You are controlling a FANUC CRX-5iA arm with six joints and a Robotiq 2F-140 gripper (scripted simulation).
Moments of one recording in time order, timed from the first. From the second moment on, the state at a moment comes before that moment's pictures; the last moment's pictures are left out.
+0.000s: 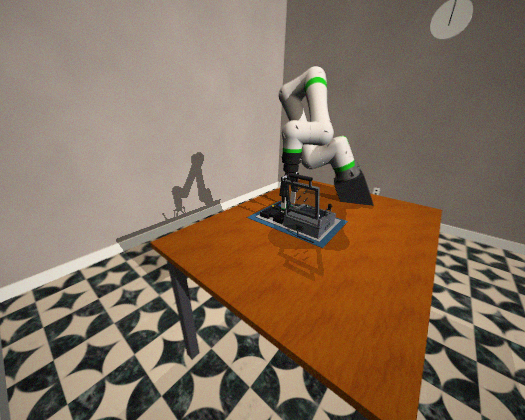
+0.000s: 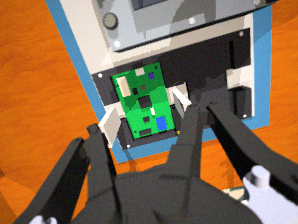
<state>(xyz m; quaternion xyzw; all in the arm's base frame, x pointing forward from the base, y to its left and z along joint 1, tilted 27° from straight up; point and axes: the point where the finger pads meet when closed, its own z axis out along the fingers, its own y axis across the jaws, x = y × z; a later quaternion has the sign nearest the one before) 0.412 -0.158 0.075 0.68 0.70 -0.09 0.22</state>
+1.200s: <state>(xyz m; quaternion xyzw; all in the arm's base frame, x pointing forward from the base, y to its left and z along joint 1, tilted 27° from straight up) 0.414 -0.163 0.062 0.68 0.70 -0.09 0.22</state>
